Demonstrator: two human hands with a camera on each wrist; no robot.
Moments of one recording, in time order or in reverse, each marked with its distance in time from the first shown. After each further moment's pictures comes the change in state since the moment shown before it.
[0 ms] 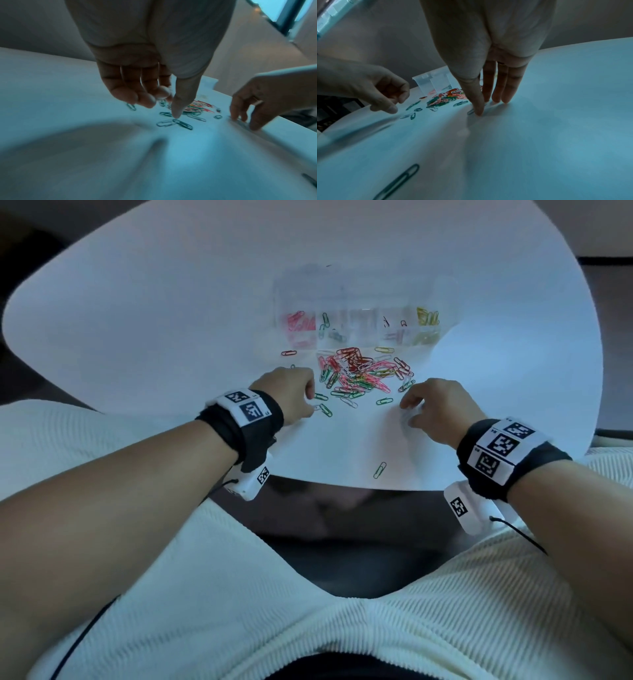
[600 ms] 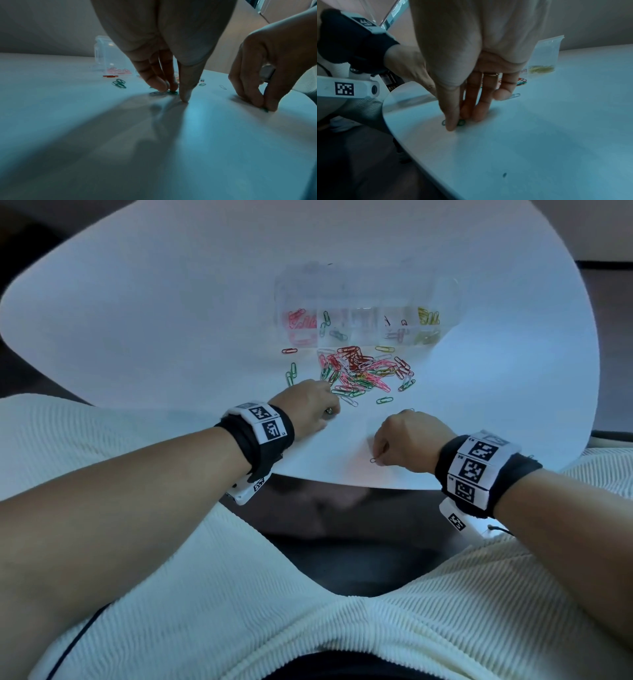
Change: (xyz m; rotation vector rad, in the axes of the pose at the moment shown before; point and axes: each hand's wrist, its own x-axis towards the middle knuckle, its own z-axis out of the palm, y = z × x) left_hand 0.000 0.007 0.027 0.069 -0.029 0.363; right_hand -0.024 -0.036 0.021 -0.225 -0.345 -0.155
